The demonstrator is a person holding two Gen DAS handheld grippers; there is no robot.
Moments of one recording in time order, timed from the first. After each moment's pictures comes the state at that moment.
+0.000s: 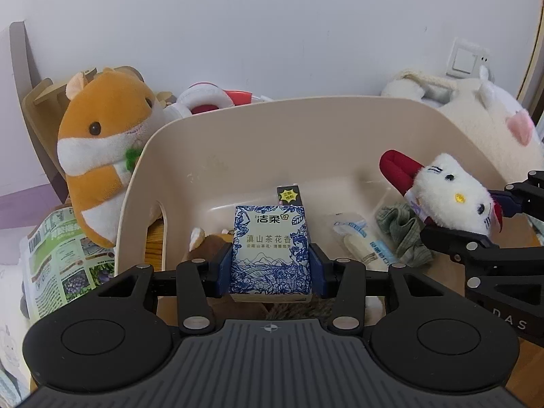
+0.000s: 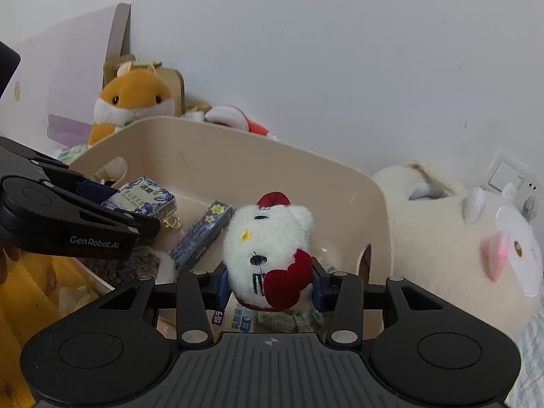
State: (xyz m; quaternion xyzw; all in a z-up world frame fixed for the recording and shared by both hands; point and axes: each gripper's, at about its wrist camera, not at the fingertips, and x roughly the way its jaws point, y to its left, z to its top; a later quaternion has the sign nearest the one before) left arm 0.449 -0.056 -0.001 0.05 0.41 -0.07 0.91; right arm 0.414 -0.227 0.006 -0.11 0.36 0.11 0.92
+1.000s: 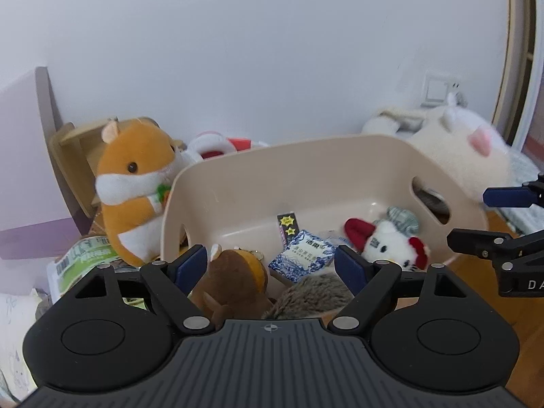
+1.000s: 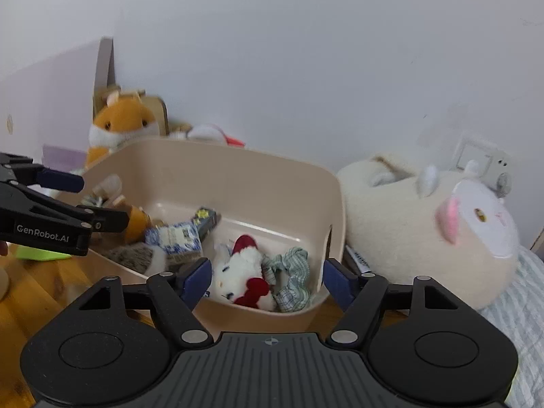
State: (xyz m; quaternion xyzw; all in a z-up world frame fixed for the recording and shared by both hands) left arm 0.381 -0.045 0.042 0.06 0.32 -0.09 0.94; right arm 0.358 -0.263 0.025 -0.06 0.32 0.09 0.94
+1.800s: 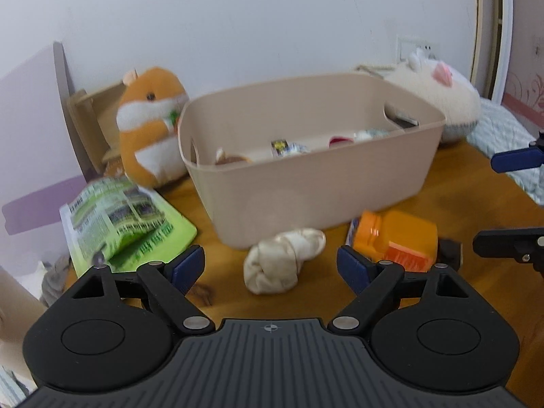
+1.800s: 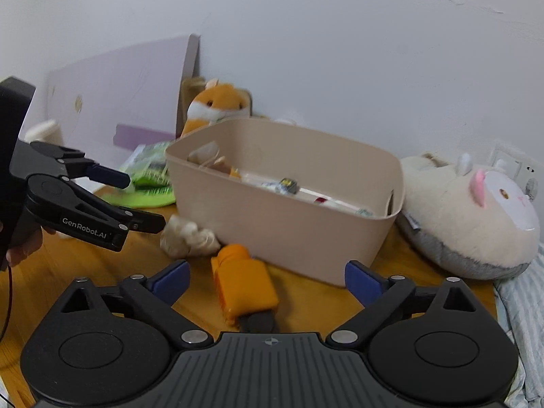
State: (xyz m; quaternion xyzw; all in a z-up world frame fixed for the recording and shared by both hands) left arm 0.286 -0.020 -0.016 0.09 0.34 -0.10 0.93; right arm 0.253 -0.242 0.006 -0.09 0.30 0.19 0.93
